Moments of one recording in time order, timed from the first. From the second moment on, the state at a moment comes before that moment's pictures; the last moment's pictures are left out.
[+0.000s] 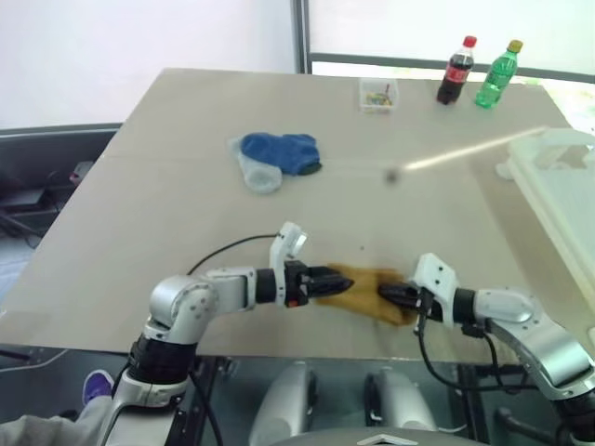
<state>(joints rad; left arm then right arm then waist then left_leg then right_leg) -0.33 0.47 -0.10 -0.20 -0.84 1.09 -0.62 -0.06 -0.69 0.25 -0.37 0.26 0.38 0.81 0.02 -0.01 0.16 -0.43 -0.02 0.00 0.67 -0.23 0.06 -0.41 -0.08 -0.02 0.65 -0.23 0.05</state>
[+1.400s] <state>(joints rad) -0.30 0.51 0.11 -0.19 -1.09 1.39 -0.55 0.07 -0.70 0.15 -0.43 0.25 0.32 0.82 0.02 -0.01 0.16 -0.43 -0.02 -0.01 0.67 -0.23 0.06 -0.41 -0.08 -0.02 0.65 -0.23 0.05</state>
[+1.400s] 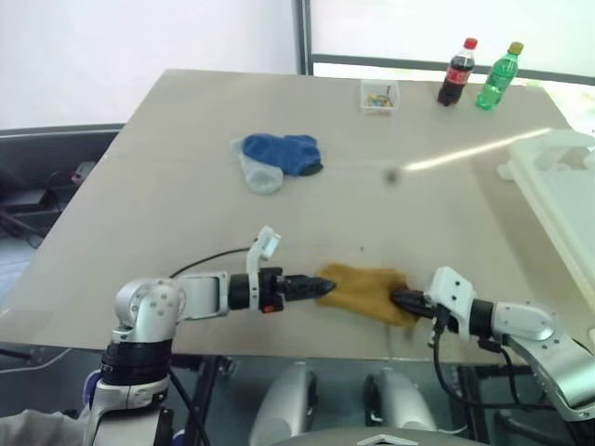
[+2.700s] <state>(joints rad) -0.51 0.41 -0.11 -0.05 -0.97 1.32 -0.79 0.00 -0.65 0.24 -0.33 0.16 0.24 0.84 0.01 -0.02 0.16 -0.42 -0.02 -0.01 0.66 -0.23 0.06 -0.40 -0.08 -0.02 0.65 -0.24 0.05</state>
